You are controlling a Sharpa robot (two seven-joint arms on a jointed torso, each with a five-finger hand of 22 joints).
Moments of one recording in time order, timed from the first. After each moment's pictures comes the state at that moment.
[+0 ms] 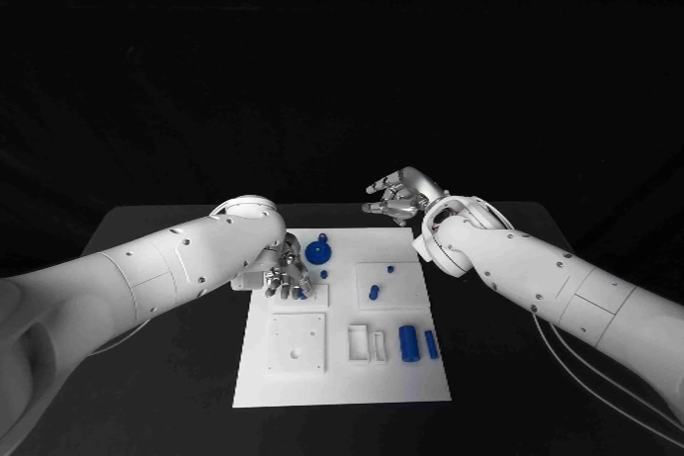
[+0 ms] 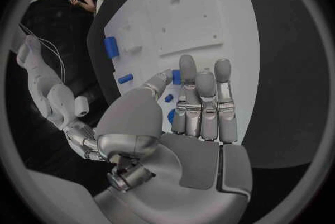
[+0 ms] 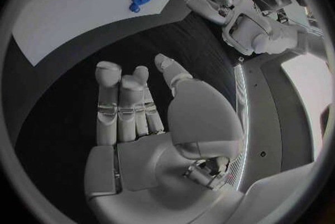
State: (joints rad) left arm 1.40 -0.27 -0.19 0.88 -1.03 0.46 -0.51; left_hand 1.03 0.04 0.34 -0.07 0.38 1.19 0.03 0.08 0.97 1.39 -0.04 0.55 0.41 1.19 -0.10 1.28 0.42 0.02 1.15 -0.12 0.45 1.31; right arm 1.01 -0.58 0.43 1.16 -1.33 -0.36 -0.08; right_hand 1.23 -0.11 0.23 -0.13 0.37 0.99 0.12 0.06 0.06 1.14 0.01 0.79 0.82 1.42 -0.07 0.98 1.04 0.11 1.47 -0.09 0.59 1.31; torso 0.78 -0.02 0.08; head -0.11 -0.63
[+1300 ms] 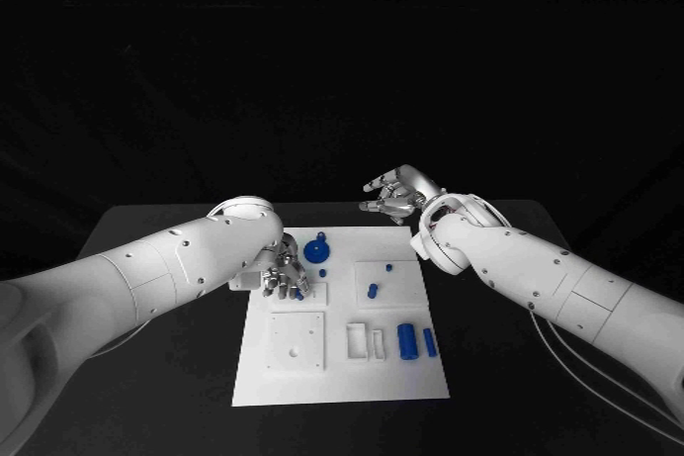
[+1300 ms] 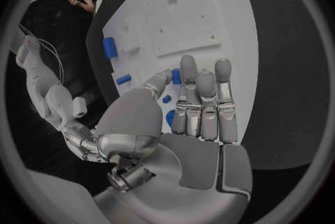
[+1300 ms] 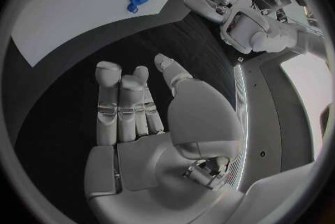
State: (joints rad) left arm 1.39 -0.26 -0.19 0.86 -1.04 0.46 -0.50; left_hand 1.03 0.04 0.33 -0.07 0.38 1.19 0.03 0.08 0.97 1.37 -0.05 0.56 0.41 1.19 -0.10 1.29 0.41 0.02 1.15 -0.12 0.46 1.31; right arm 1.01 -0.58 0.43 1.16 -1.33 -0.36 -0.09; right_hand 1.23 -0.11 0.23 -0.14 0.37 0.99 0.11 0.06 0.06 1.14 0.00 0.79 0.82 1.42 -0.07 0.98 1.04 0.11 1.47 -0.09 0.59 1.31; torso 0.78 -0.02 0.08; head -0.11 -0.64
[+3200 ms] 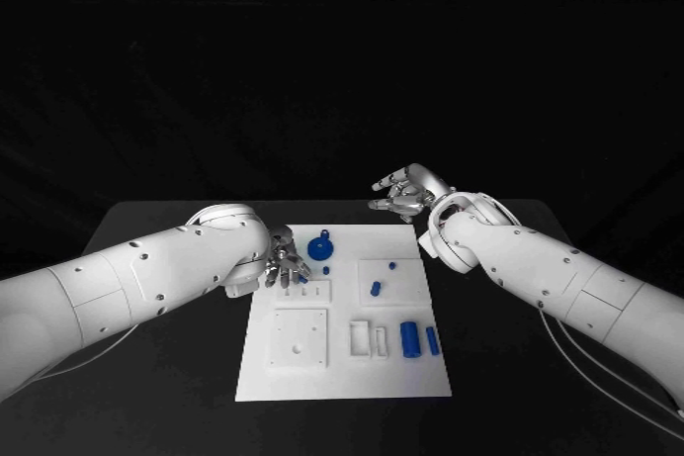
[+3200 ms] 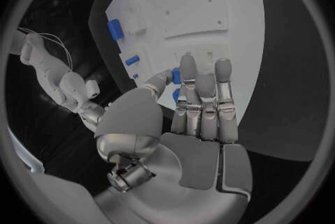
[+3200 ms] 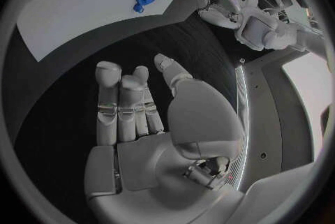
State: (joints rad) left arm 1.38 -0.43 -0.15 1.12 -1.06 0.16 -0.51; left_hand 1.04 0.04 0.34 -0.07 0.40 1.20 0.03 0.07 0.96 1.39 -0.06 0.55 0.40 1.21 -0.11 1.29 0.40 0.02 1.16 -0.13 0.46 1.31; right arm 1.01 -0.60 0.43 1.16 -1.33 -0.36 -0.09; right_hand 1.23 -0.11 0.23 -0.14 0.37 1.00 0.12 0.06 0.06 1.14 0.01 0.79 0.82 1.42 -0.07 0.98 1.04 0.11 1.47 -0.09 0.59 1.31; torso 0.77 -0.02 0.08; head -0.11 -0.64
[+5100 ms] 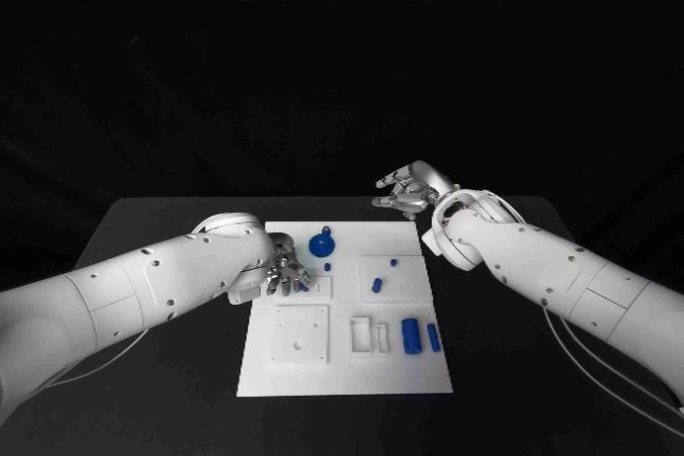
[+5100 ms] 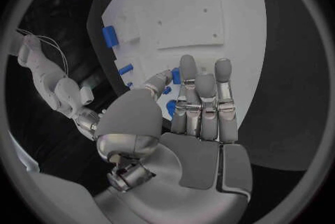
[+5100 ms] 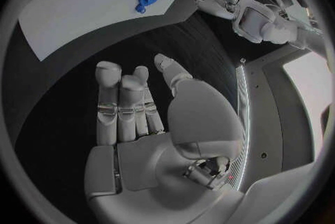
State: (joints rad) left arm 1.34 -0.41 -0.15 1.08 -1.07 0.19 -0.50; left_hand 1.03 0.03 0.34 -0.07 0.41 1.20 0.03 0.08 0.95 1.39 -0.06 0.55 0.40 1.21 -0.11 1.29 0.41 0.02 1.17 -0.13 0.46 1.31; right arm 1.01 -0.61 0.43 1.15 -1.33 -0.36 -0.09; right_hand 1.23 -0.11 0.23 -0.14 0.37 1.00 0.12 0.06 0.06 1.14 0.00 0.79 0.82 1.42 -0.07 0.98 1.04 0.11 1.47 -0.09 0.59 1.31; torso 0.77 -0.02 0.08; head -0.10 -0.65
